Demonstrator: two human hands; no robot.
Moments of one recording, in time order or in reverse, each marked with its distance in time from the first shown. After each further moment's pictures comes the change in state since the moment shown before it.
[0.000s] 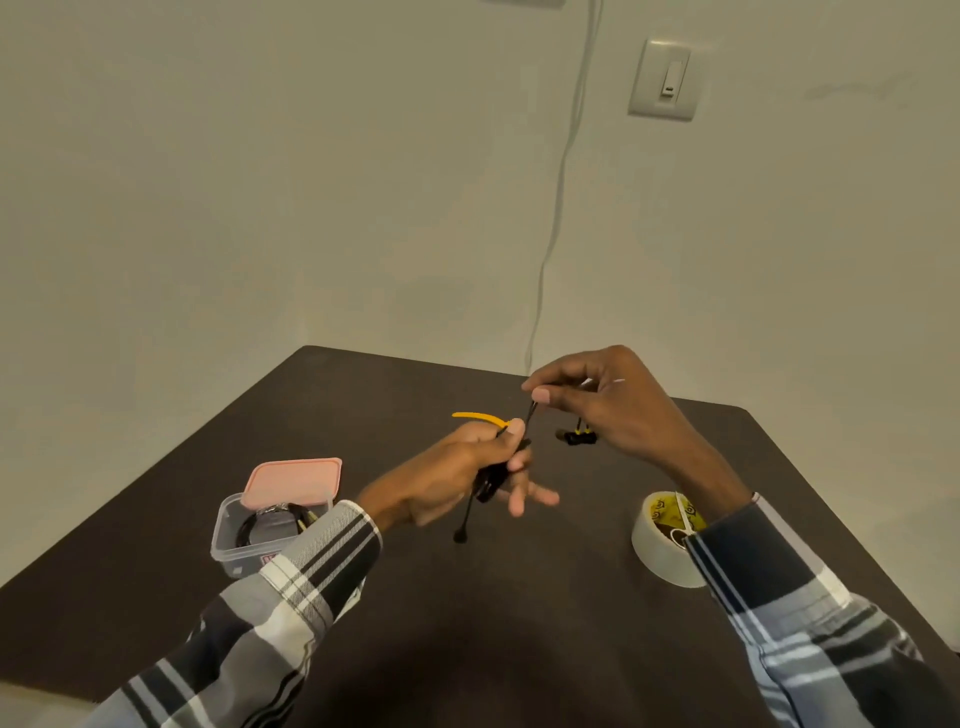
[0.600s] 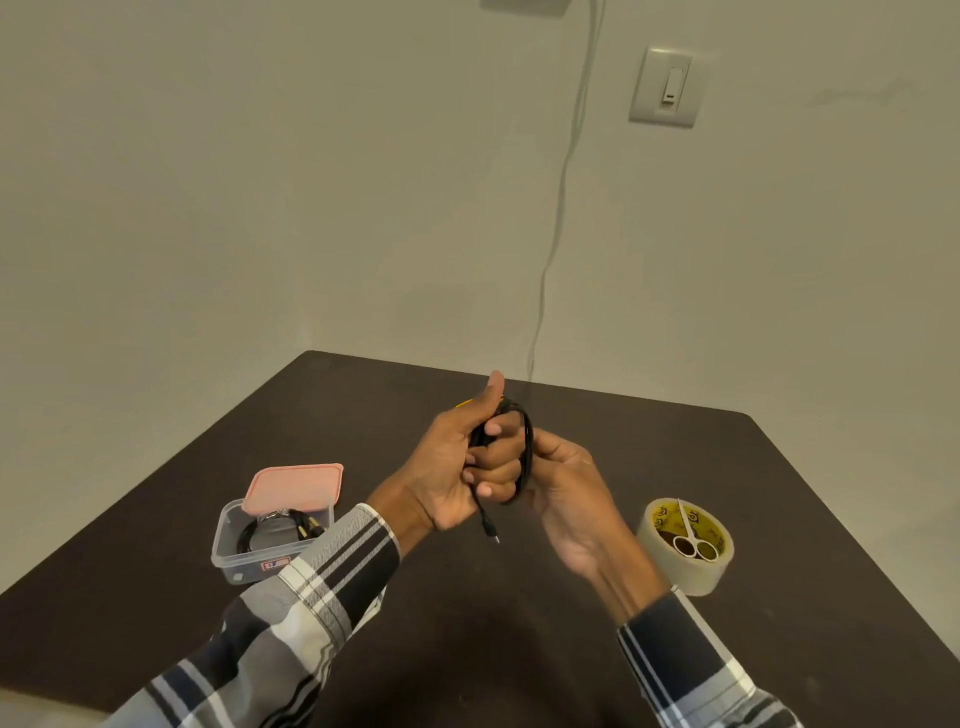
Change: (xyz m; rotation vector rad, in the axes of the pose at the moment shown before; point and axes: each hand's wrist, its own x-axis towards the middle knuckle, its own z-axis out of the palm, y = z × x) left_hand 0.009 0.014 0.009 -0.725 0.062 0.036; right_hand -0.037 0.017 0.089 0.938 0.148 0.331
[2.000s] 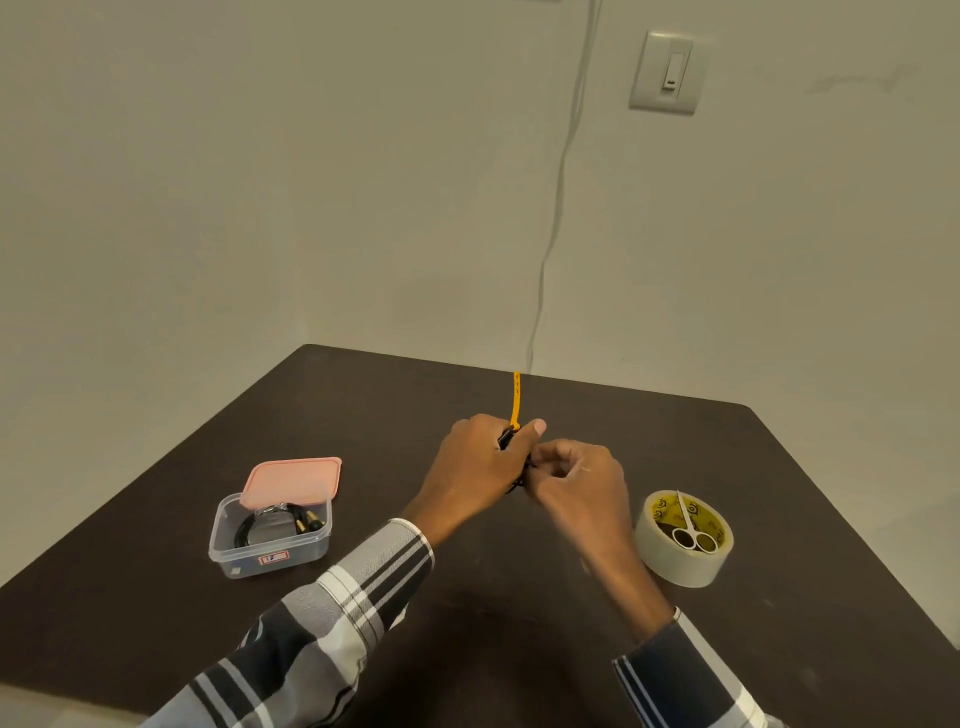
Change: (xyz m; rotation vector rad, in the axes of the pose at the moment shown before) left_hand 0.026 -0.032 -0.025 1.373 0.532 0.288; right_hand -0.010 0.001 -0.009 -0.844 0.354 -0.076
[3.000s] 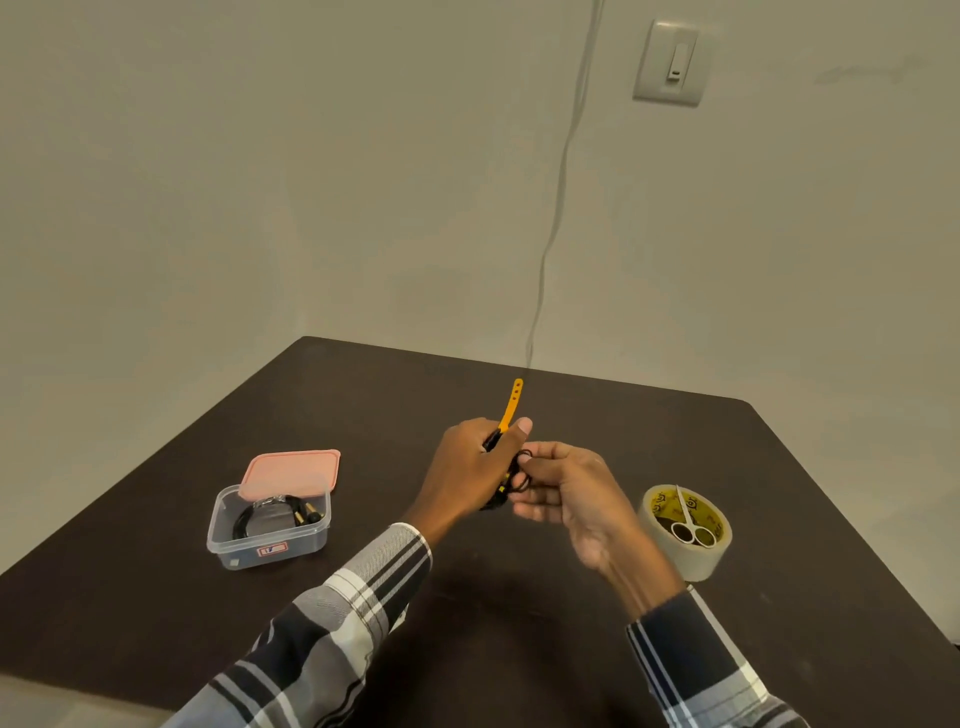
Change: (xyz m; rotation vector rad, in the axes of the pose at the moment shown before) left_hand -0.007 -0.019 0.010 -0.194 0.055 -0.048; right_hand 0.006 0.003 0.000 0.629 -0.296 0.381
